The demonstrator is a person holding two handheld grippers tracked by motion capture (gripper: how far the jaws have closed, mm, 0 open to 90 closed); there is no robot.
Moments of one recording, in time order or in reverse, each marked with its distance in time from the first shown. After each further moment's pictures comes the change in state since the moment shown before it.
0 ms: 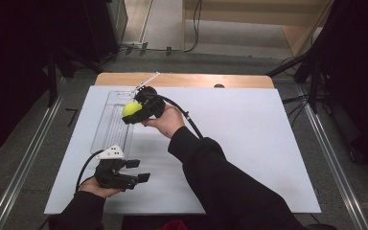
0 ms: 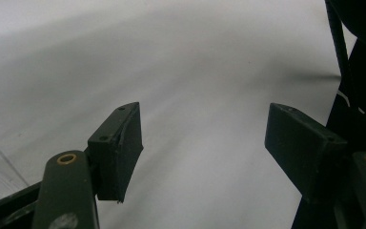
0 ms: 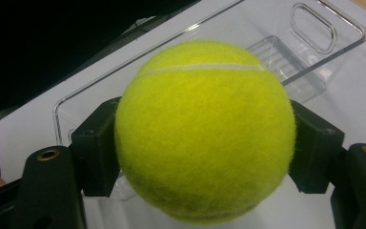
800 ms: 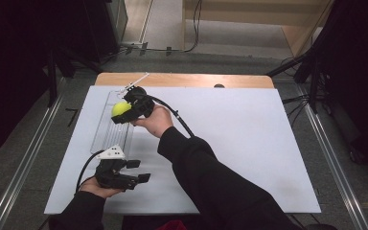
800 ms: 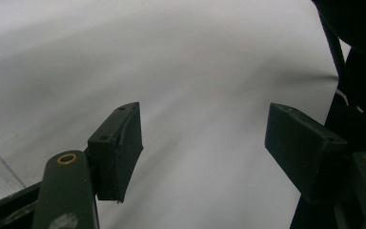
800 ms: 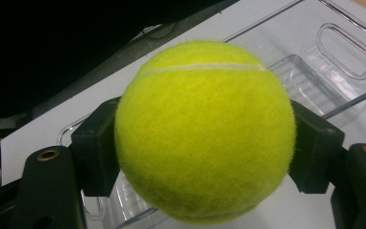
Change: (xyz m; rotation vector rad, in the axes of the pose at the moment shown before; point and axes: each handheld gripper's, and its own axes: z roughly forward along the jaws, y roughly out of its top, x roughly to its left) left arm 0.000 0.000 0.000 0.004 -0.004 0.010; right arm 0.010 0.015 0.026 -0.019 0.027 0.002
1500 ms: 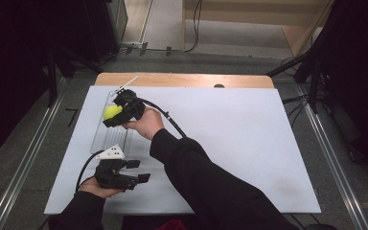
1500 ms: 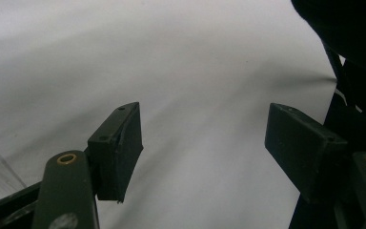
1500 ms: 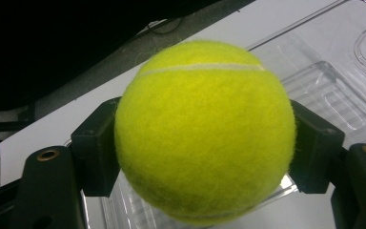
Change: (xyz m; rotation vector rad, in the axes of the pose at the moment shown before) left arm 0.000 0.000 -0.001 -0.002 -0.003 -0.003; right arm 0.012 0.008 0.023 0.023 0.018 -0.030
